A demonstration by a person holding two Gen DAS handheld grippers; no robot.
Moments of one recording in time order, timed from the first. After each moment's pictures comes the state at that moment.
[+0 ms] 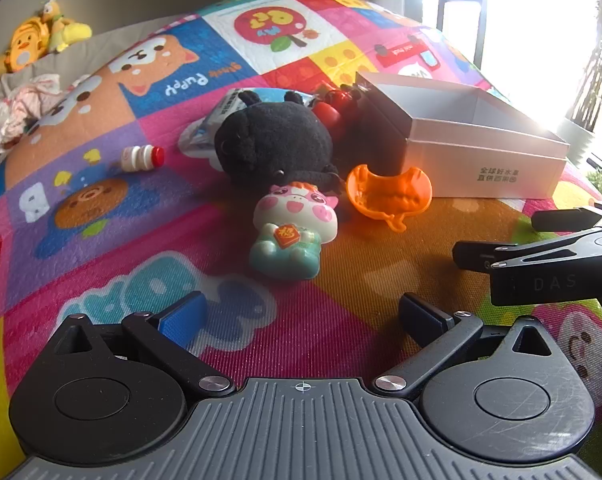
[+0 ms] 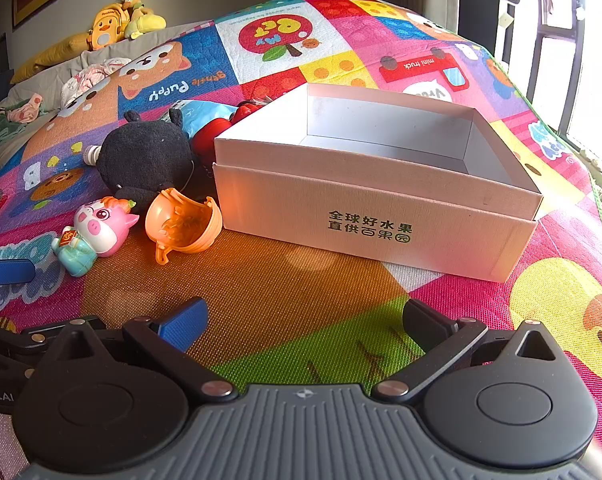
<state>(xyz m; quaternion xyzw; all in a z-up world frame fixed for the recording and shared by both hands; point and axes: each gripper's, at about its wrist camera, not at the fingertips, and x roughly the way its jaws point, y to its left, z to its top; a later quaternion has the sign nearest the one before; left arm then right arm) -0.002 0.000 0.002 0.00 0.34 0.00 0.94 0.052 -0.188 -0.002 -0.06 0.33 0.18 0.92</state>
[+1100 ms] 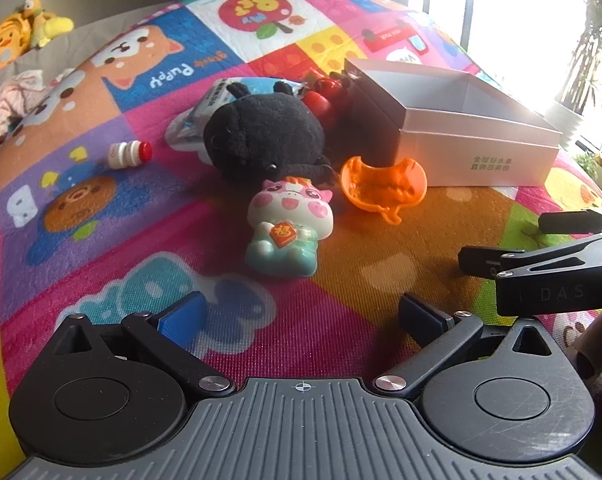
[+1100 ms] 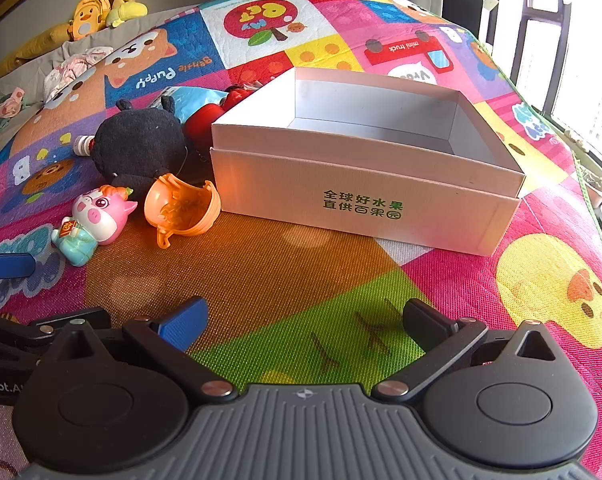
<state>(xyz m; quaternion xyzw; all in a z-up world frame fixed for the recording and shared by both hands) 0.004 0.006 0.005 0.01 0.37 -0.02 0.93 0.043 -0.184 0.003 -0.06 0.36 0.15 0.92</state>
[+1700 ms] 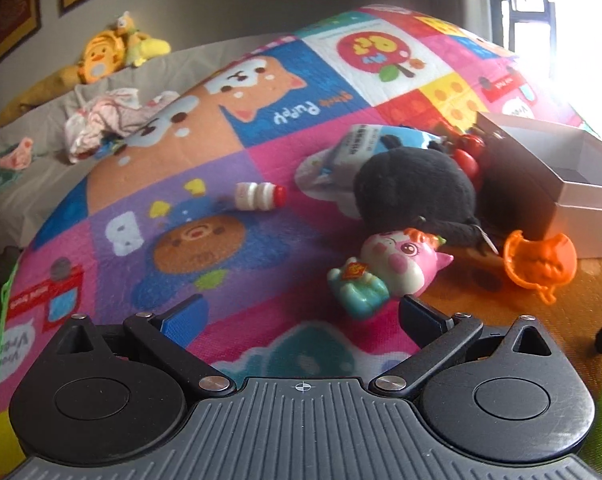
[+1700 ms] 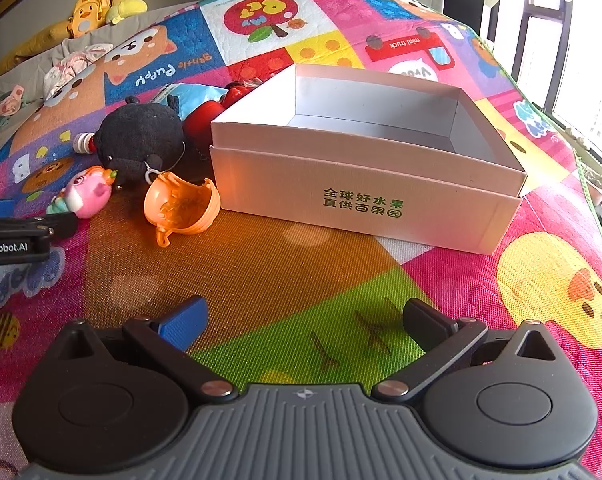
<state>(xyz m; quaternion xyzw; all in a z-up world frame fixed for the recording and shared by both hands) 0.024 0.064 0.014 0.01 0.31 0.14 0.94 0.043 -0.185 0.003 -0.06 0.37 0.15 0.92</state>
